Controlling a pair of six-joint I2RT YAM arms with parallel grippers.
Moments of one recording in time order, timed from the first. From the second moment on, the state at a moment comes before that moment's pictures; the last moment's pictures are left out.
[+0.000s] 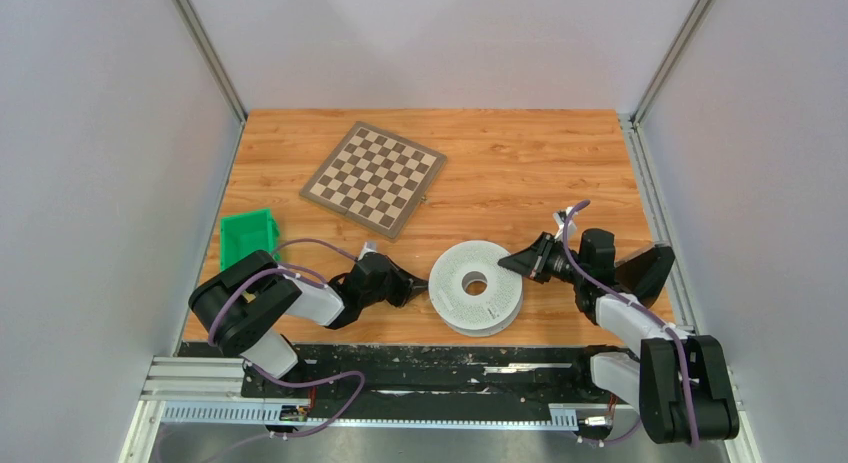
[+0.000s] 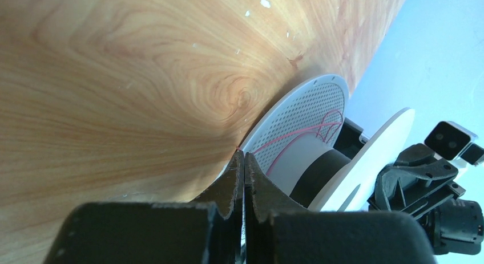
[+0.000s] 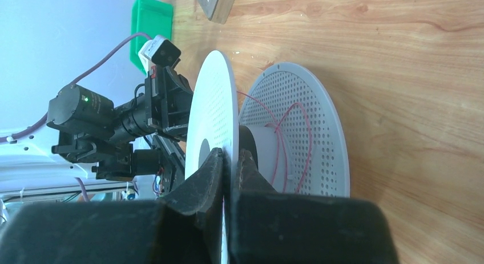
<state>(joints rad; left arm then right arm) -0.80 1.56 0.32 0.63 0.01 -1.59 0.08 1.10 0.26 0.37 -0.81 0.72</state>
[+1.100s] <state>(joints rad) -0.80 1.47 0.35 0.63 -0.04 -1.30 0.06 1.10 0.24 0.37 -0.87 0.72</state>
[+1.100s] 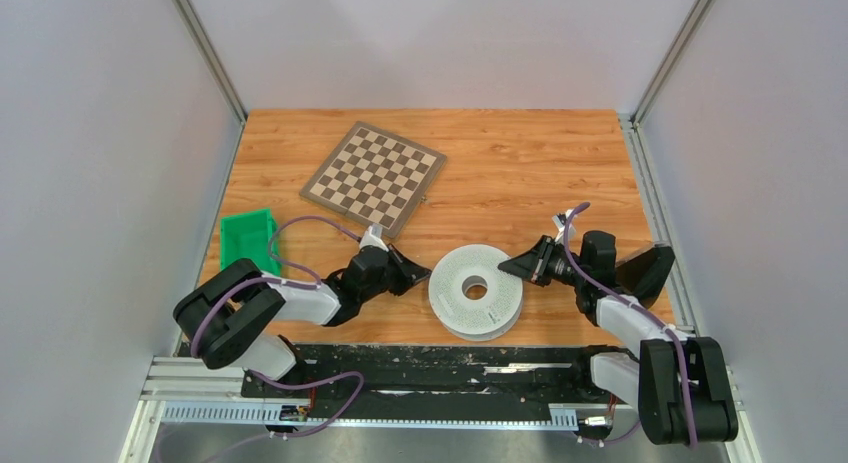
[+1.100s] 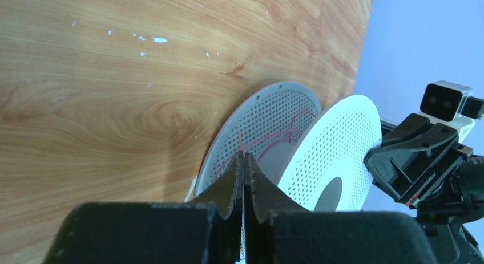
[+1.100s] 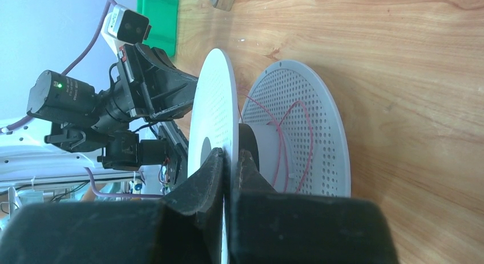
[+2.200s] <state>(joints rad) -0.78 1.73 0.61 0.75 0.10 -0.87 0.05 1.26 0.25 0.45 -0.96 0.72</state>
